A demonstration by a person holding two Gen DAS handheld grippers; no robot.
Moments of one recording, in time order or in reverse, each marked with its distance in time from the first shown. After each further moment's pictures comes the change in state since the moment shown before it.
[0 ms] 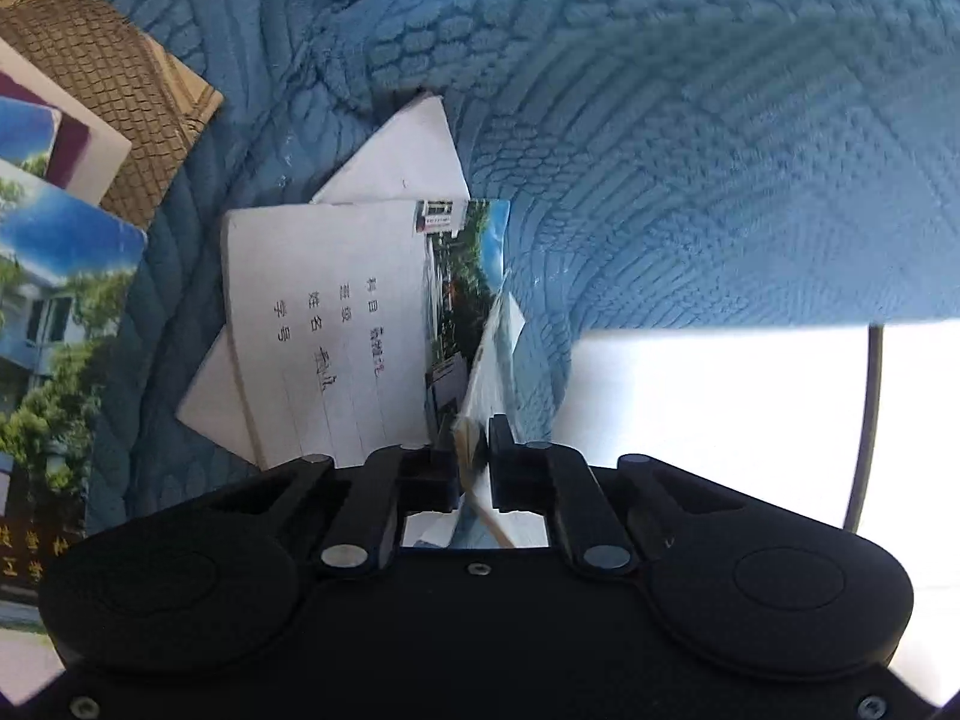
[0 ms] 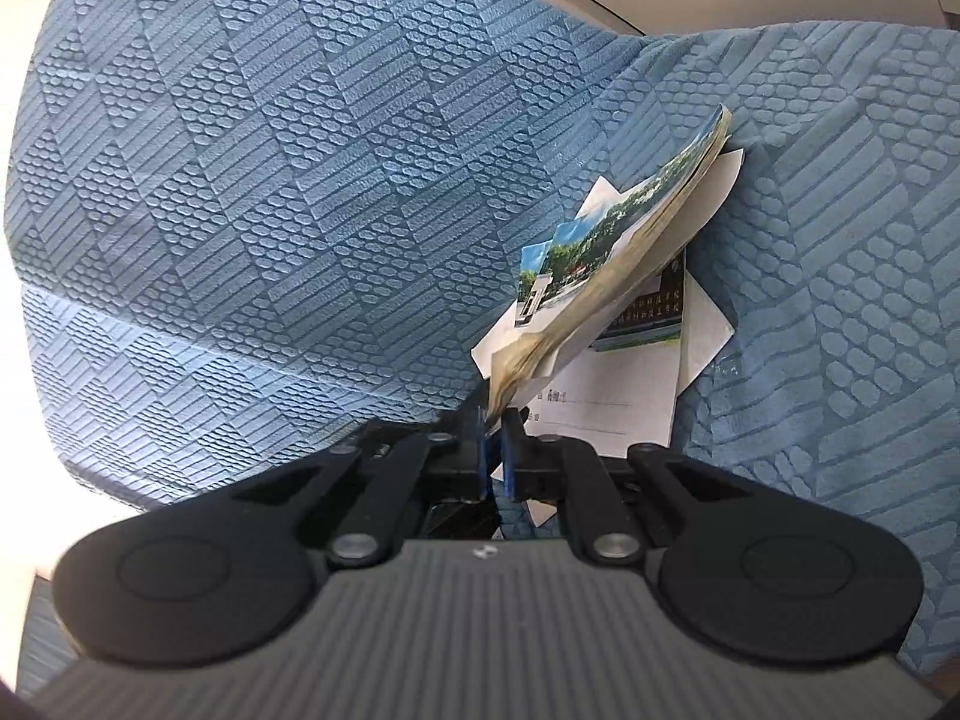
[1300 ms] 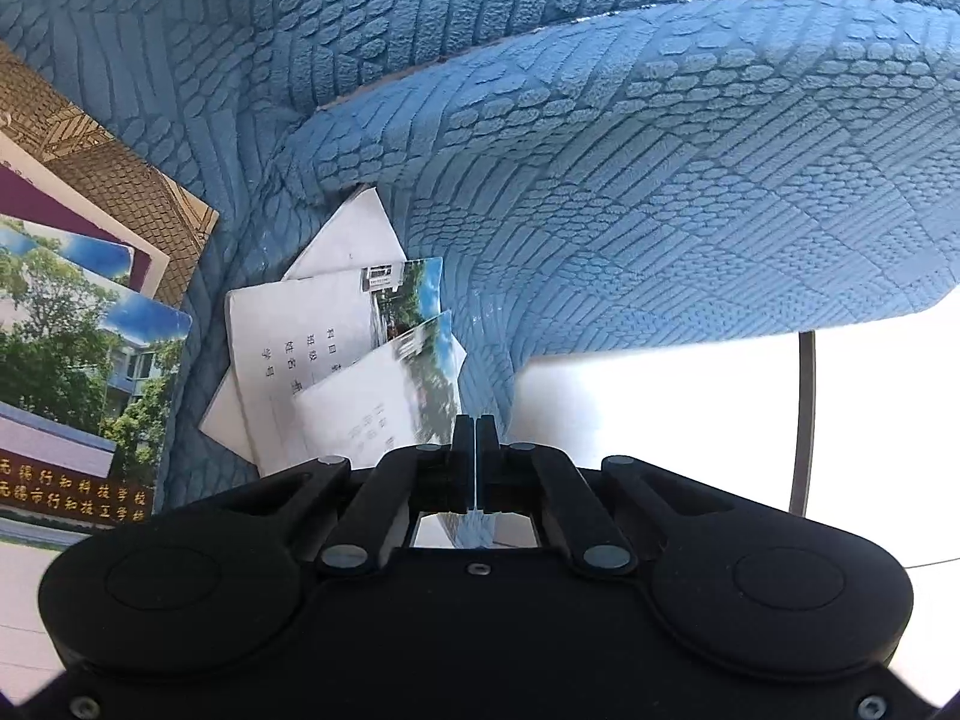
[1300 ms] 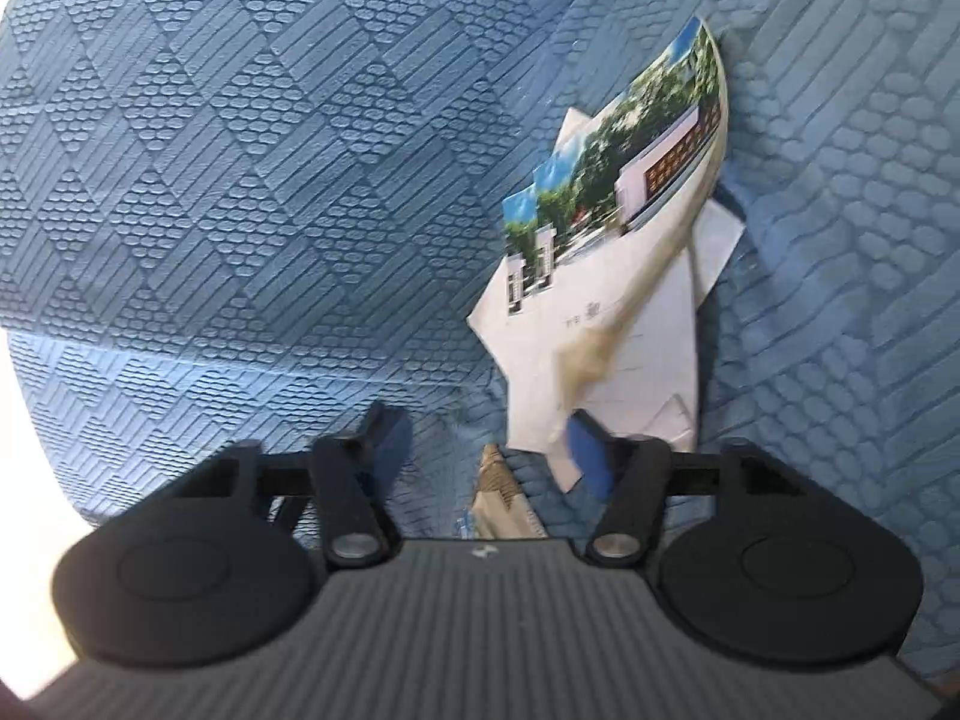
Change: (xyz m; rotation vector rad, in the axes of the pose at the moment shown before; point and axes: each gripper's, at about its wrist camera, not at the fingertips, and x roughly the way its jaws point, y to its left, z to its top) left arm -0.071 -0.027 0.004 0.033 -0.073 -0.056; right arm 0.026 -0.009 -0.020 0.155 0.023 -0.006
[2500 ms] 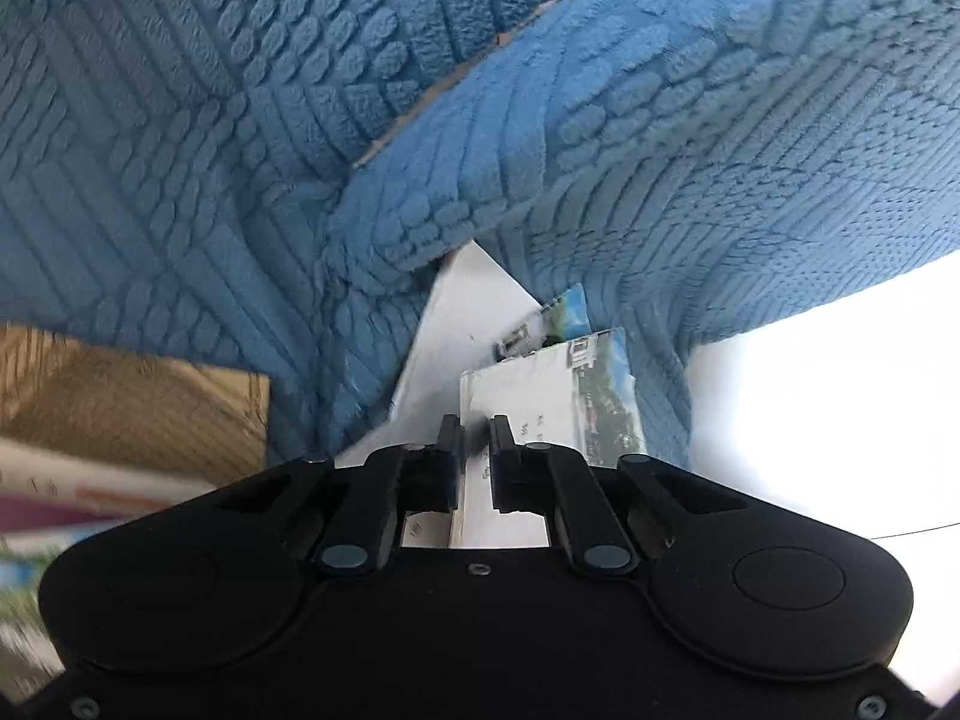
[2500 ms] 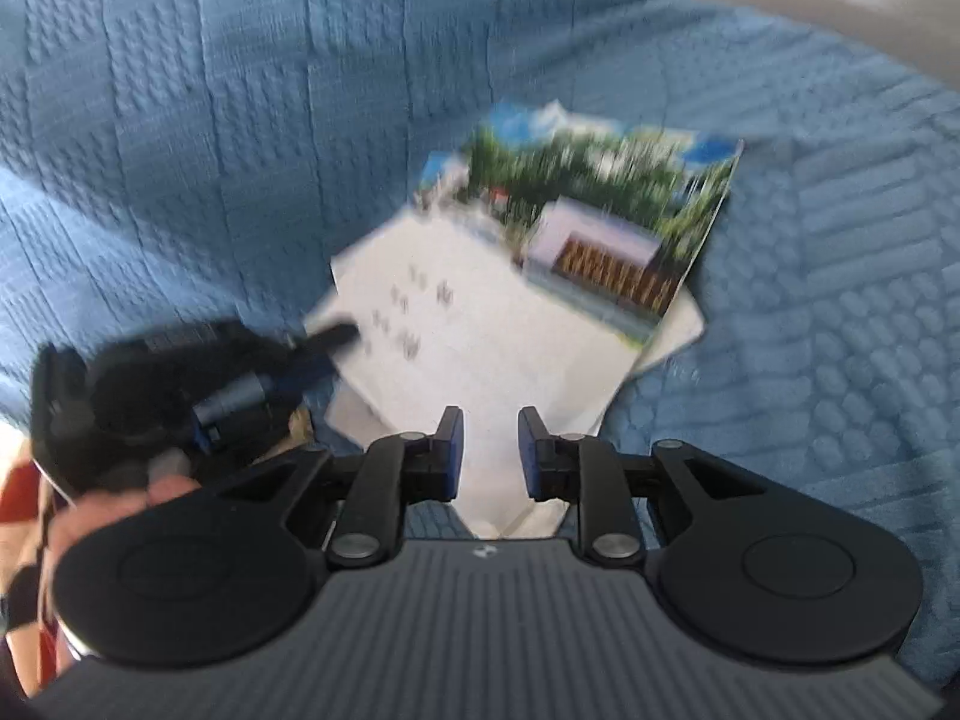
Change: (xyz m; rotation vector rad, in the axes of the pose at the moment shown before) left arm 0.069 0.006 0.042 0.260 0.041 0.292; right arm 0.038 0.041 0.005 -0.413 0.055 -0.367
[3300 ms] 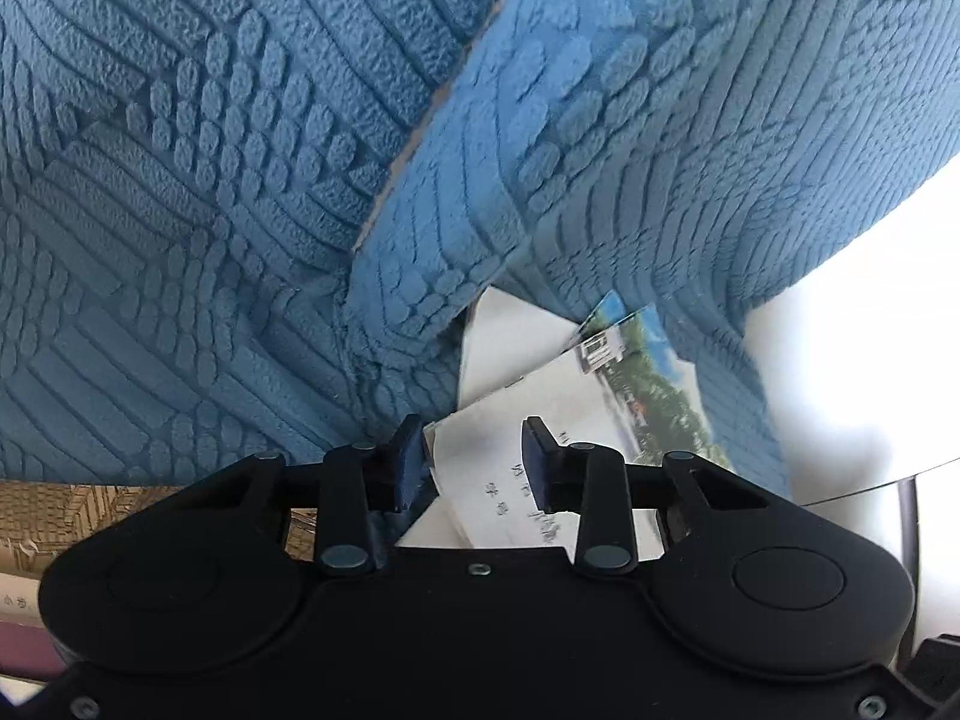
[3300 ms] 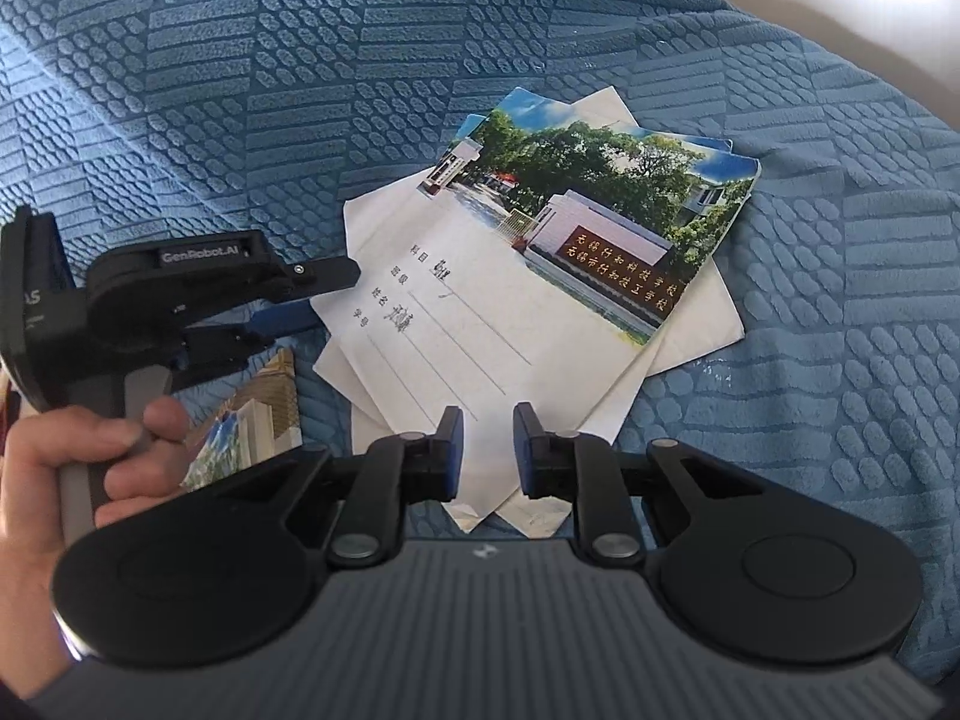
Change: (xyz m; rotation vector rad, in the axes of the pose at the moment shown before) left arm 0.002 -0.020 0.015 0.262 -0.041 0.146; right arm 0.015 0.018 -0.006 -0.174 0.079 -0.076
